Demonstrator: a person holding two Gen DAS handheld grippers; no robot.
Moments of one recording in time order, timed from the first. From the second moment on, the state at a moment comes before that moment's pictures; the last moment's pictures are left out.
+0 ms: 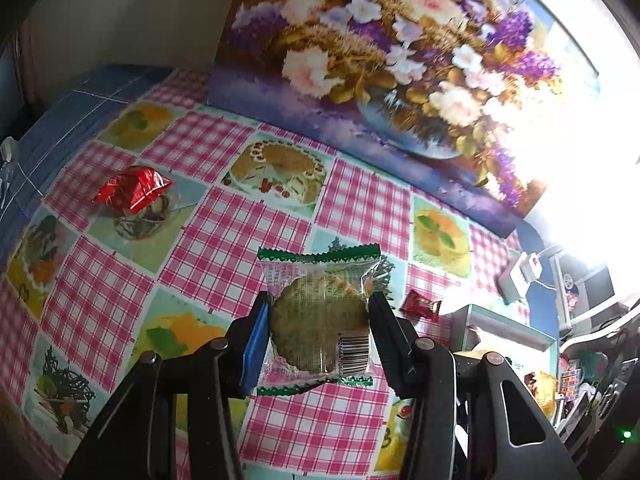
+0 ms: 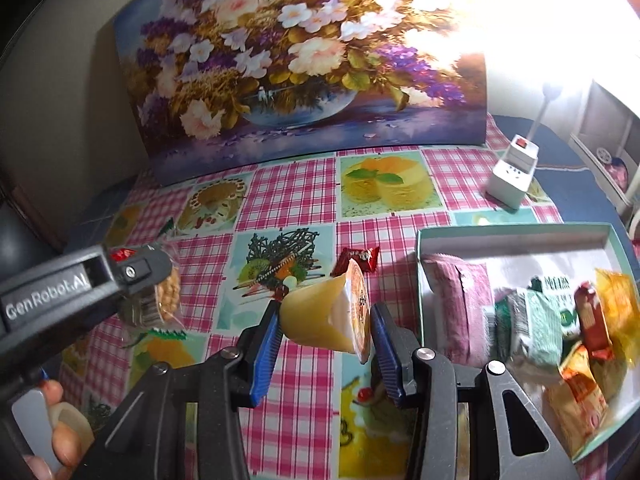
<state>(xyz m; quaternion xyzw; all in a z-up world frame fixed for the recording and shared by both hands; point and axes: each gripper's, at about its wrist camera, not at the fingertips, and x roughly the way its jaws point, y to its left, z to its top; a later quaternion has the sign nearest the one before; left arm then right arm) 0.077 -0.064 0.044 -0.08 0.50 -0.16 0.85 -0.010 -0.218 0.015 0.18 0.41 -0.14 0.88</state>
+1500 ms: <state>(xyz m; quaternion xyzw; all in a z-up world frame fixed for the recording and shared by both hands) -0.040 -0.230 0.064 0.04 0.48 -0.39 0.79 -0.161 -0.369 0.012 0.36 0.32 -0.37 0.80</state>
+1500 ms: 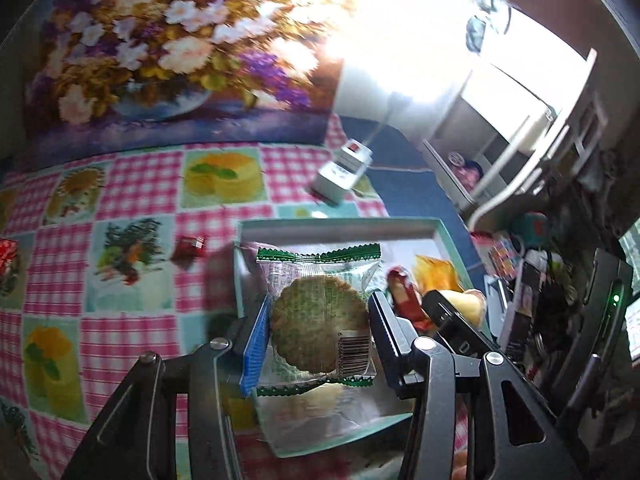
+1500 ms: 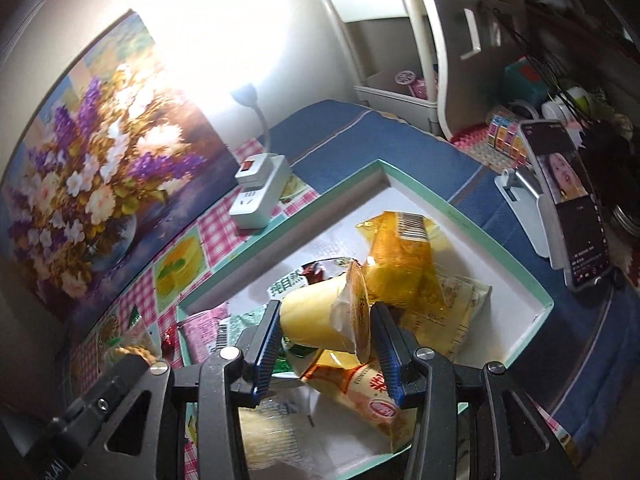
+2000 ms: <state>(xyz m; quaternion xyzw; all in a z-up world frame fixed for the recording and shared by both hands) -0.038 -0.246 0.033 0.04 0.52 -0.40 0.76 -0.164 -0.380 -0.015 0.38 0.34 -0.38 0.77</state>
